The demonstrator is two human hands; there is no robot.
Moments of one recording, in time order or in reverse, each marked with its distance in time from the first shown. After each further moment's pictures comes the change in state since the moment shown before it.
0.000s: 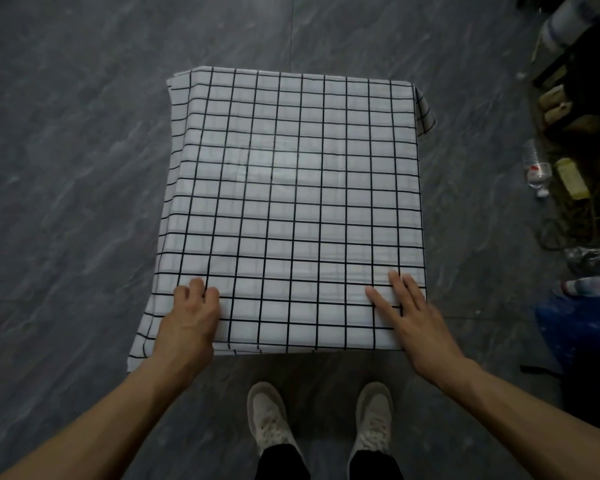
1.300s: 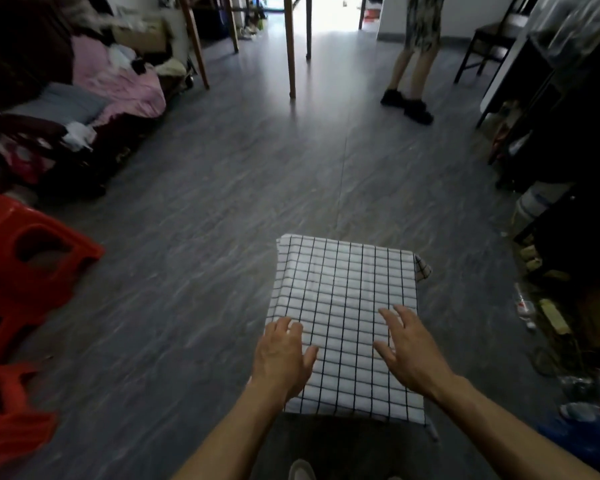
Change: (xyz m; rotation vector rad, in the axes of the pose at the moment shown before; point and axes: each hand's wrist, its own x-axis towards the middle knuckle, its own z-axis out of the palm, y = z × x) left_hand -0.152 0.022 -0.322 -0.339 0.209 -0.046; right_hand -0.146 -0.124 -0.322 0.326 0.340 -0.017
